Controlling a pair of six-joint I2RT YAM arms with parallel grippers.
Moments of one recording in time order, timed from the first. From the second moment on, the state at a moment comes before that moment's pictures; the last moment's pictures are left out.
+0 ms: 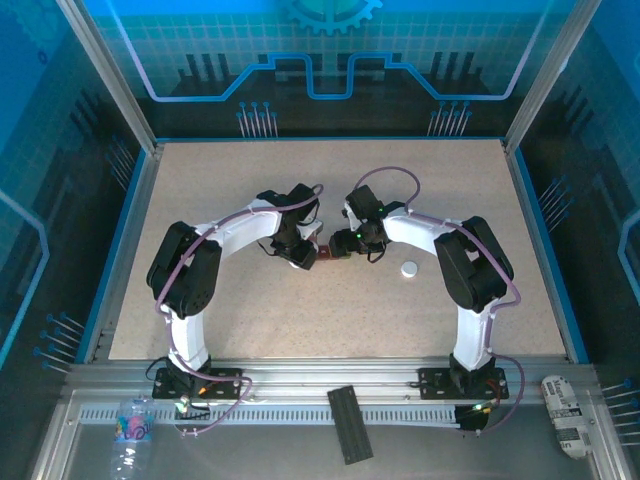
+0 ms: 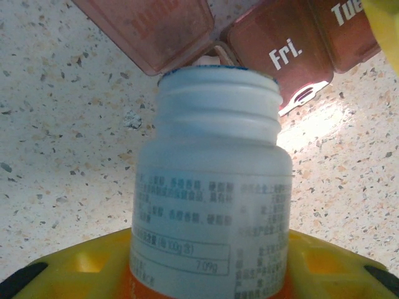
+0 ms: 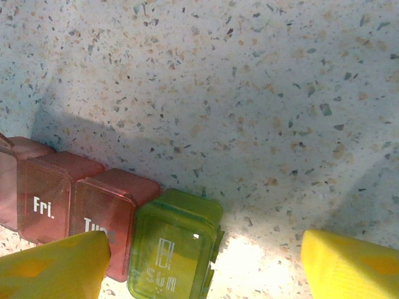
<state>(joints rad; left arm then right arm) -0.53 1.90 1.39 -0.93 0.12 -0.06 0.53 1.93 1.26 -0.53 -0.16 0.34</state>
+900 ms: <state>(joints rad) -0.55 1.96 1.46 -1.02 0.09 -0.03 0.53 1.93 1.26 -0.53 -0.16 0.34</state>
